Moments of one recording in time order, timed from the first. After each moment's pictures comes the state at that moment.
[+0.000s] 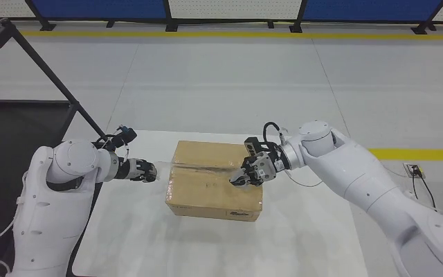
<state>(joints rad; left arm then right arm) 0.60 -1.09 -1.41 -1.42 0.57 0.29 -1.53 0.02 -1.23 0.17 -0.73 1.12 0.42 1.40</state>
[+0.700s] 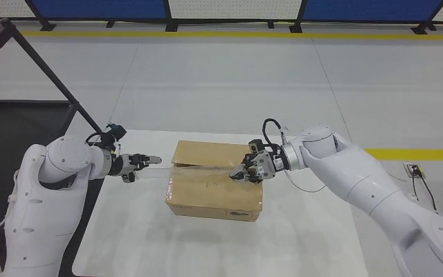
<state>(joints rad) 0.59 -1.05 -1.42 -1.40 0.56 0.35 -1.47 0.01 -1.20 0.17 -0.77 1.23 0.54 1.29</state>
